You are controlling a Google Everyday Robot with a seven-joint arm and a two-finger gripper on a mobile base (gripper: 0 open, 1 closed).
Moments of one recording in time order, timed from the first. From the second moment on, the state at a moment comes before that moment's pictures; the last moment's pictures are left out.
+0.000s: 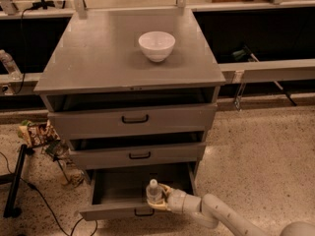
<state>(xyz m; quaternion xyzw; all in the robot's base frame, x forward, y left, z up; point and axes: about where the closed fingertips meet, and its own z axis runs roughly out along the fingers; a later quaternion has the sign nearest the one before) 0.537 0.003 0.270 -0.46 0.62 0.32 0.55</state>
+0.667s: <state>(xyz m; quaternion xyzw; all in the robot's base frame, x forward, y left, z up) 0.546 0.001 0.264 -0.46 0.62 0.32 0.55</state>
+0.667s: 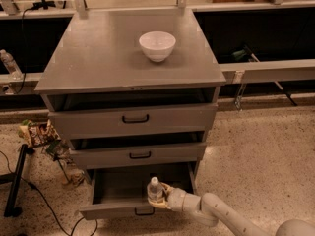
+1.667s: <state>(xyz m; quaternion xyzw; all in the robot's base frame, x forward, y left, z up) 0.546 0.001 0.264 -0.46 0.62 0.32 0.55</state>
